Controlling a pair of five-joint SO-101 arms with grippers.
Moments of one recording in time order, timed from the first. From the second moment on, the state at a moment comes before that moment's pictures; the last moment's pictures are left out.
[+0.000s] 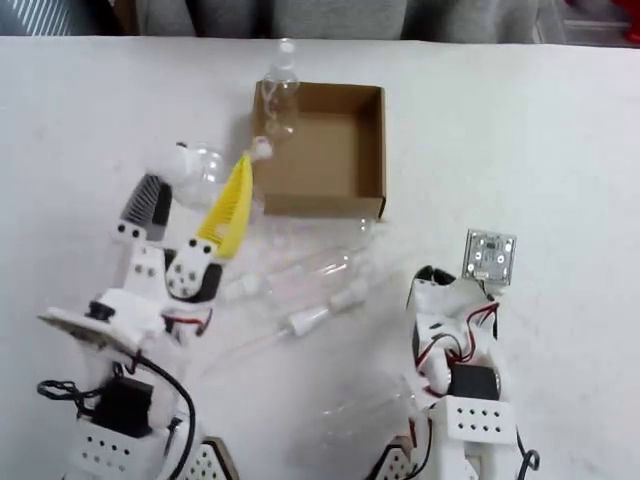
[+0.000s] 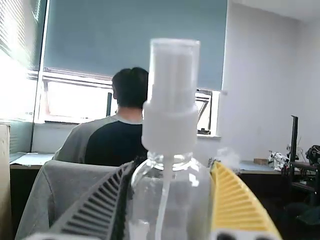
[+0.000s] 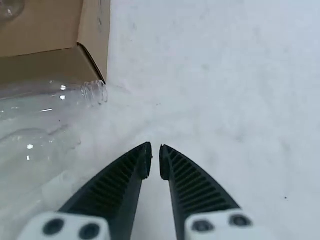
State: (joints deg) left arm 11.3 -90.2 78.8 -2.2 5.9; right arm 1.1 -75.4 92.2 29.6 -2.9
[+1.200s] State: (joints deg) left arm 9.0 5.8 46.0 -53.1 5.8; right arm 3.6 -75.4 96.6 22.2 -2.8
